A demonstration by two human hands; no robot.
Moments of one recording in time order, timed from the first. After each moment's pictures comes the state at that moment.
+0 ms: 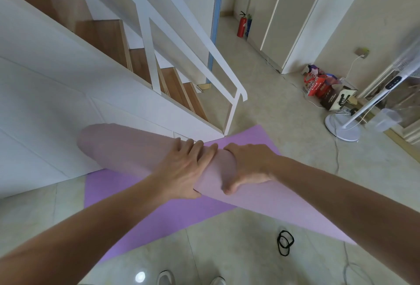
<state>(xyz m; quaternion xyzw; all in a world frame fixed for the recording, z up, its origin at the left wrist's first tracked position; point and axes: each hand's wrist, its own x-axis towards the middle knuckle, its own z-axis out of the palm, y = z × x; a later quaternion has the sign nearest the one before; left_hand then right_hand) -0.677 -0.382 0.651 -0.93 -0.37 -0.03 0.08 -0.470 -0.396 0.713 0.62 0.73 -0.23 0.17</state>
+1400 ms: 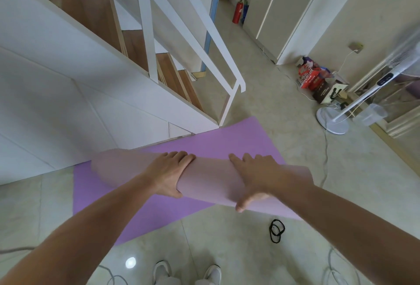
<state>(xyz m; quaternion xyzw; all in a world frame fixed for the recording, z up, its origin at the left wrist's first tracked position) -0.740 -0.328 0.554 -0.91 -0.38 0.06 -0.13 -0.490 -0.389 0.664 0.61 0.71 -0.16 0.32</state>
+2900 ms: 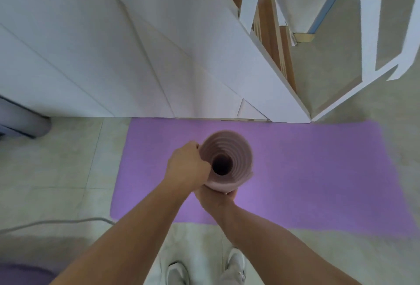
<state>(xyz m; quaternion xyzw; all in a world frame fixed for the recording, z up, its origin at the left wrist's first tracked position) -0.790 -0.185 0.368 -0.44 -0.81 -0.08 -0.38 -0.698 -0.202 0.307 -0.15 0.65 0.63 0.39</state>
